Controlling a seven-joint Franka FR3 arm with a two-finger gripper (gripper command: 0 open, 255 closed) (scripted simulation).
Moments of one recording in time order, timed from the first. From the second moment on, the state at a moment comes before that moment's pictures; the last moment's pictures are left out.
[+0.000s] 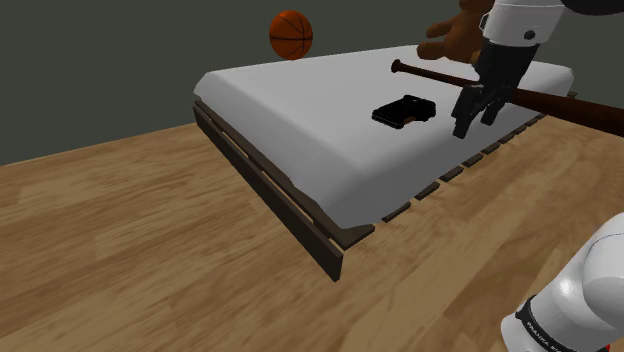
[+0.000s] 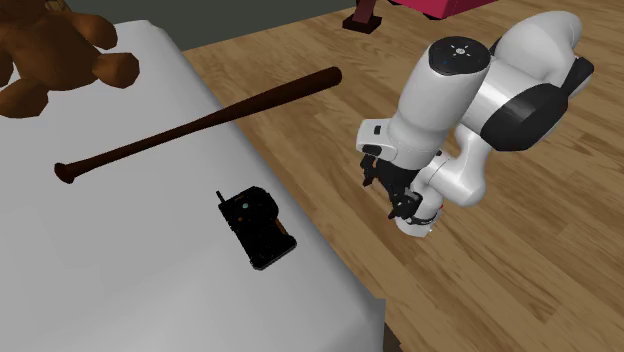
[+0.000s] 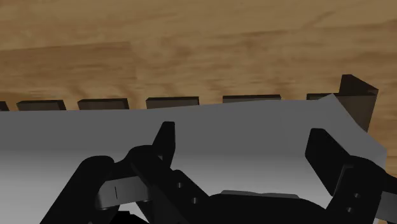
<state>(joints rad) 0.02 -0.80 0.06 -2.33 -0.05 1.55 0.16</state>
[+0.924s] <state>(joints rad) -0.15 -0.33 0.09 -2.01 -0.05 1.66 0.54</state>
